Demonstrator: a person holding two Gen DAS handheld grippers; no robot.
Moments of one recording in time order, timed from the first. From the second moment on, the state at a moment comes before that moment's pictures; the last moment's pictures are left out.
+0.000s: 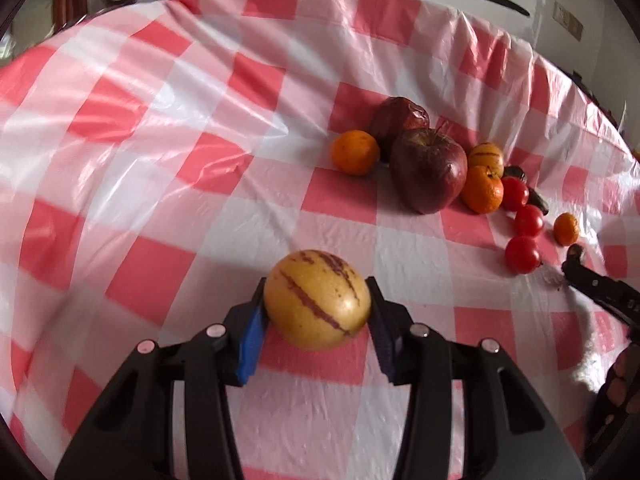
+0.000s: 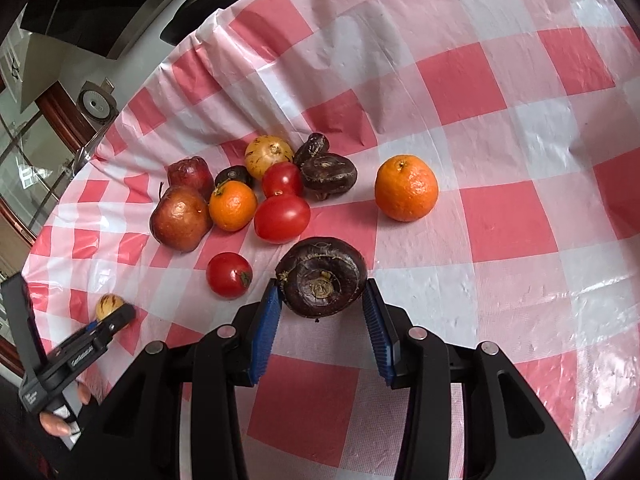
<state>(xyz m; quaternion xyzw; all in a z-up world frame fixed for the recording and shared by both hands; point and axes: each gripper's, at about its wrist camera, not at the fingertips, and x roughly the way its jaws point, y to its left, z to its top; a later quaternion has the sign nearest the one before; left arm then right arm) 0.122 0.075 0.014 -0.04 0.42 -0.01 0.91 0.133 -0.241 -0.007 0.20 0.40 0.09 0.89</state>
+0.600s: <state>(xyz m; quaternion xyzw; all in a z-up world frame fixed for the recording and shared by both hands) -0.041 0.080 0.021 -0.11 0.40 -0.03 0.91 -0.031 -0.205 0.014 0.24 0.37 0.15 0.88</state>
